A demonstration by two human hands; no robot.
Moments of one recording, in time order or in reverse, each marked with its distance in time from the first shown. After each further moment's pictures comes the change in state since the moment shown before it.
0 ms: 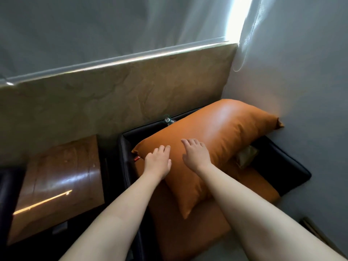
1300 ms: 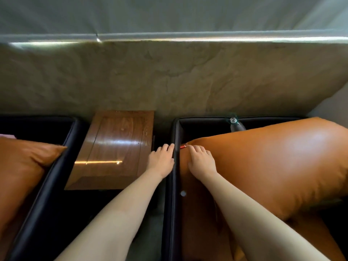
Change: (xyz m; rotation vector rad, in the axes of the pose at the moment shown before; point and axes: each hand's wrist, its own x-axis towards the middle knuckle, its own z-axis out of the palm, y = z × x) left_hand -0.015 -0.188 0.055 -0.131 -0.113 -0.396; right_hand 0.088 -0.161 0.087 0.093 -0.216 -0.339
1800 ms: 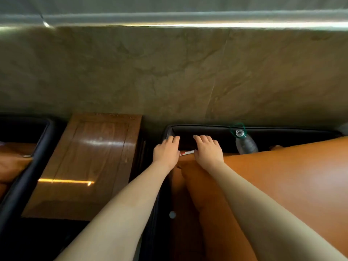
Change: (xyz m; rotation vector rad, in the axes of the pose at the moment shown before) left_hand 0.181 0.049 0.026 -0.051 -0.022 -0.108; right_hand 0.167 0.116 0.009 -0.051 -0.071 -0.008
